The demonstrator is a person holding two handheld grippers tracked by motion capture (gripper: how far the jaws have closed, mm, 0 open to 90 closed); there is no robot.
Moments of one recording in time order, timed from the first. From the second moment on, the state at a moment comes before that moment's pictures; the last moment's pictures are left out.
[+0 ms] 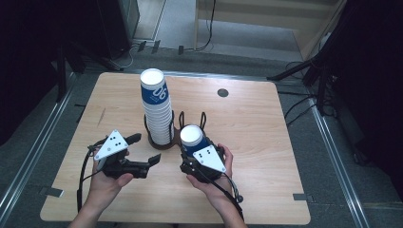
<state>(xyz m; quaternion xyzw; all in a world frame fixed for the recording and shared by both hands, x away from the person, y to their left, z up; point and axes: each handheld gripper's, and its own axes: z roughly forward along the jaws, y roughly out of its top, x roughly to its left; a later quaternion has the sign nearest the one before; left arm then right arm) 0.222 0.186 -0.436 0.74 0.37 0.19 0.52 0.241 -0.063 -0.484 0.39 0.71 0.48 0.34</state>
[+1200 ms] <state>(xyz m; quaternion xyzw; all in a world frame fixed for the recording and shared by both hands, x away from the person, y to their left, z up) 0.220 0.166 -0.437 0.77 0.33 0.13 0.53 0.215 -0.032 -0.504 0.24 0.75 0.45 0.43</state>
